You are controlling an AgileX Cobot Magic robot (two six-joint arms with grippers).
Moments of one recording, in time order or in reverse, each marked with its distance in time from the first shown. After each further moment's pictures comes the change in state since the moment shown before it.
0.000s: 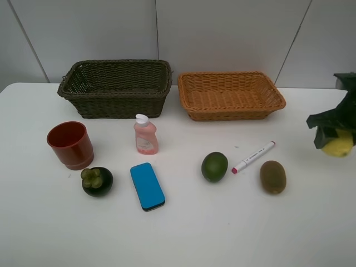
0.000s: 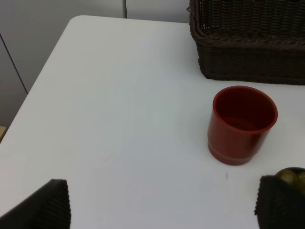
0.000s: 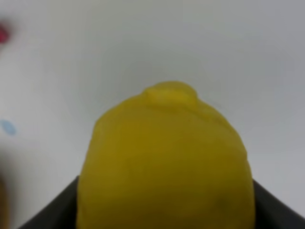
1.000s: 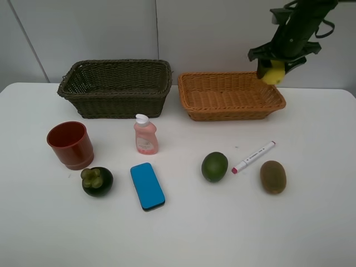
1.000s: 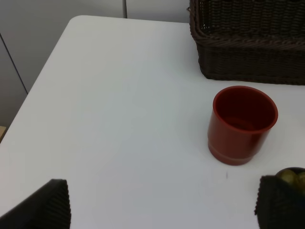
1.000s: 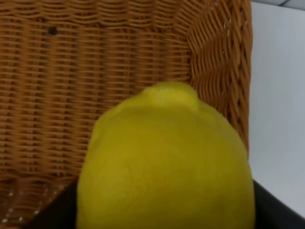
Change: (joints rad) left arm 0.000 0.000 0.000 0.000 0.000 0.000; right arm 0.209 0.484 -0.790 0.026 0.127 0.000
